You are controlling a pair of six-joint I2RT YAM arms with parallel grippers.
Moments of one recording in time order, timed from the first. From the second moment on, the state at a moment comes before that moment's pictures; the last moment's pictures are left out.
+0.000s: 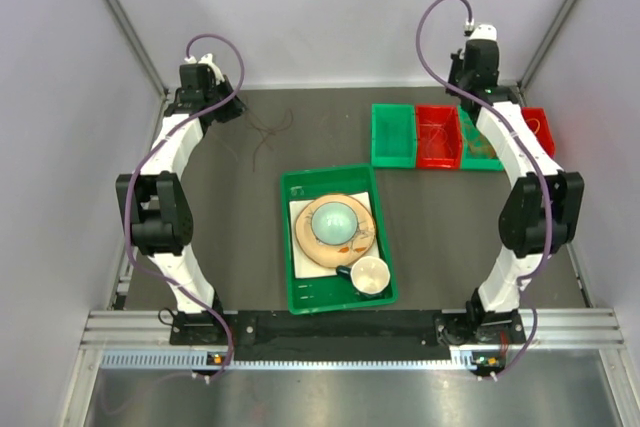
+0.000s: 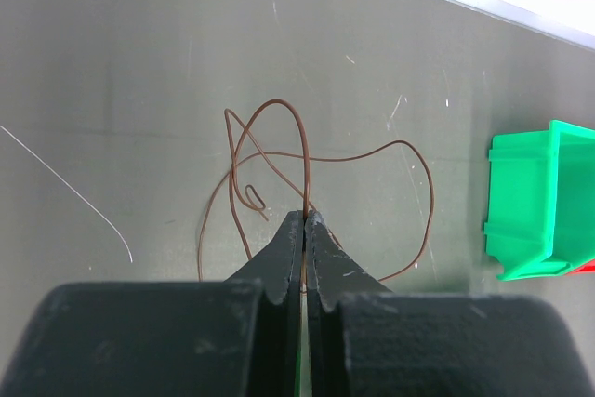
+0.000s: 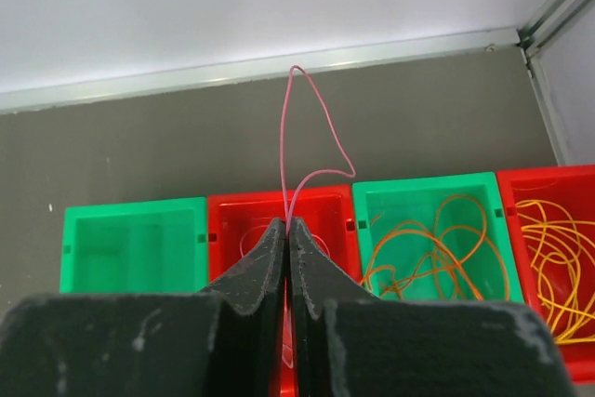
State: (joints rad) left arm 0.01 1.84 1.57 -0.30 0.29 -0.41; right arm 0.11 1.78 1.64 -0.26 0.20 0.12
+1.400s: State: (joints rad) left arm 0.01 1.84 1.57 -0.32 0.30 -0.40; right arm 0.11 1.98 1.73 -0.35 0.11 0.11
